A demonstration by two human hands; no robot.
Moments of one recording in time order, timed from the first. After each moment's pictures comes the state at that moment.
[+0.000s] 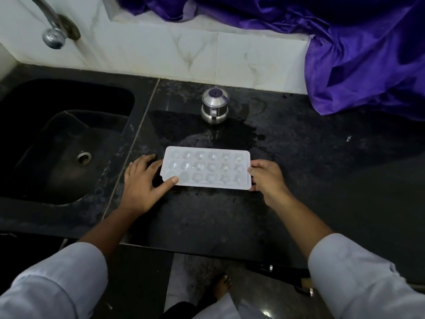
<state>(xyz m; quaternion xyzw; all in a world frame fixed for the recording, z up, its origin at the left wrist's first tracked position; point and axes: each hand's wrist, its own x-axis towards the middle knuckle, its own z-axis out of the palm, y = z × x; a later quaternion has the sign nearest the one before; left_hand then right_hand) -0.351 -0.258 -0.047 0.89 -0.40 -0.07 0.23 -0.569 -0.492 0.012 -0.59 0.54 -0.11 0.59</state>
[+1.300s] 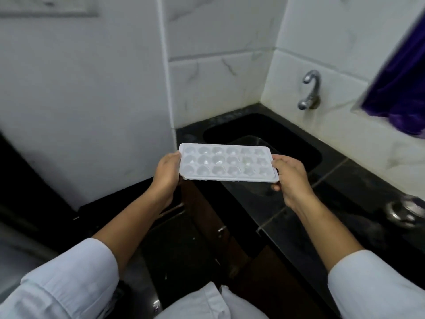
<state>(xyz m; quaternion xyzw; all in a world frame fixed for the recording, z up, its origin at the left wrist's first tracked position) -0.367 0.112 0.112 0.71 0.16 0.00 0.69 -0.374 -0.159 0.143 -0.73 0.14 -0.03 0.67</state>
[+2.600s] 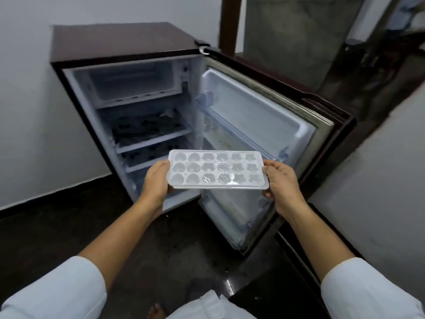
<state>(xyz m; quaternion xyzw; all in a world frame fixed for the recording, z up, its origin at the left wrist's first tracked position) -0.784 0.229 0.100 0.30 0.65 0.54 0.44 -0.517 0.272 0.113 -0.57 -0.41 0.53 0.48</state>
